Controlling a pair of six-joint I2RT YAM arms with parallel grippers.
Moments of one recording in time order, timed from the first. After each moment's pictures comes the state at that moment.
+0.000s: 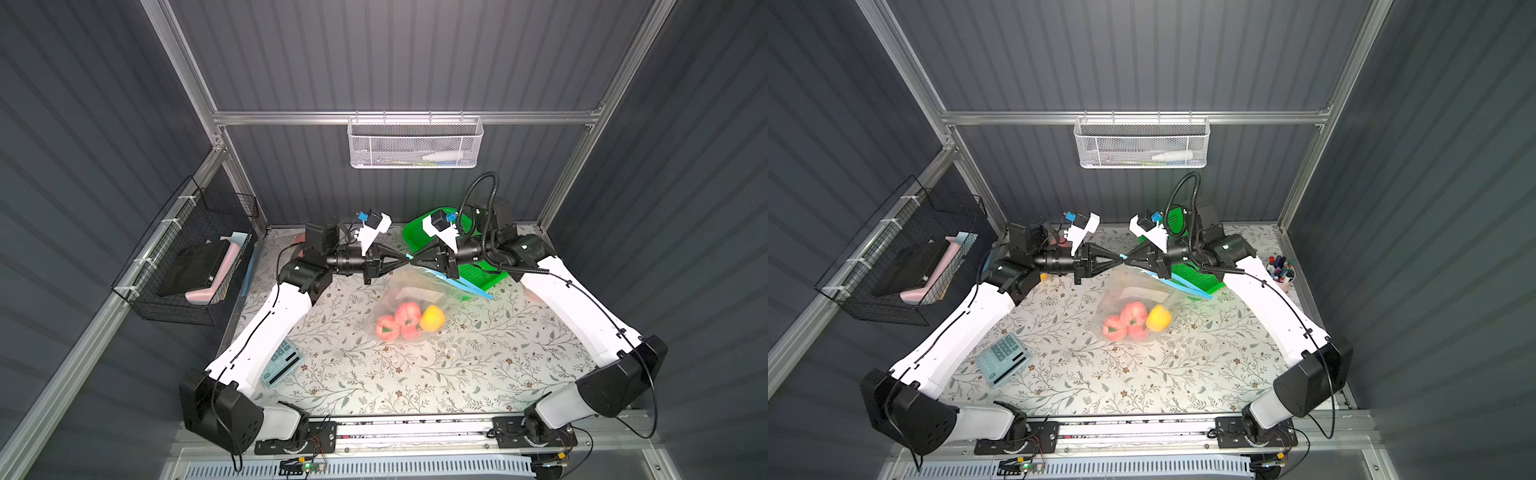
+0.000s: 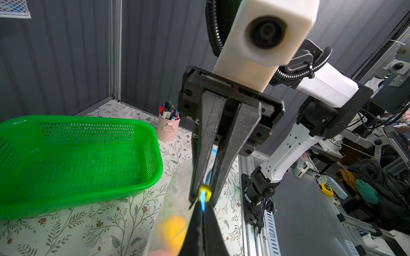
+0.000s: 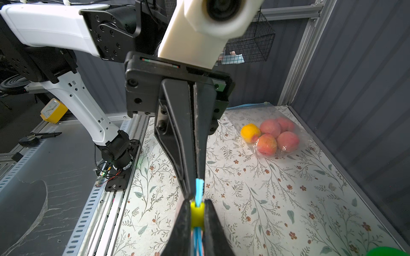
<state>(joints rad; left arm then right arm) -0.42 1.37 1.34 -0.25 1.07 -0.07 0.54 1.53 1.62 -0.61 -0.97 -0.42</state>
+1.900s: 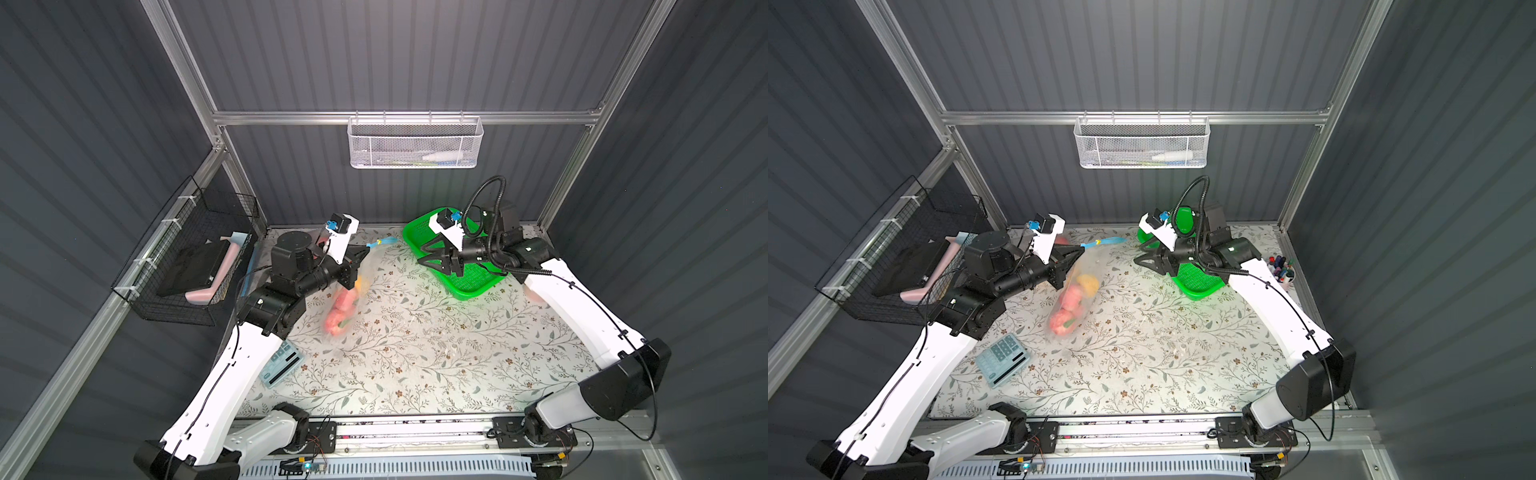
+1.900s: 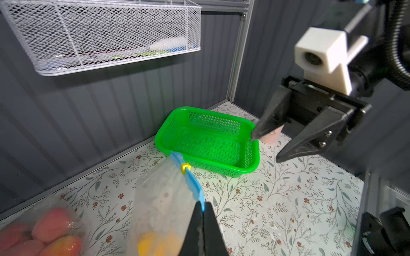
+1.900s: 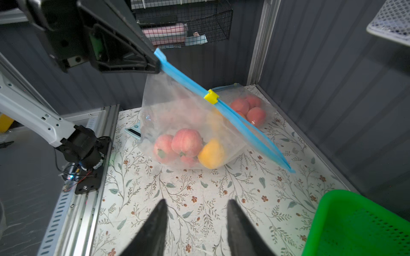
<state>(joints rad) -0.42 1.08 1.27 -0.44 0.42 0.06 0.49 1.51 1.54 -0.52 -0.84 -0.37</state>
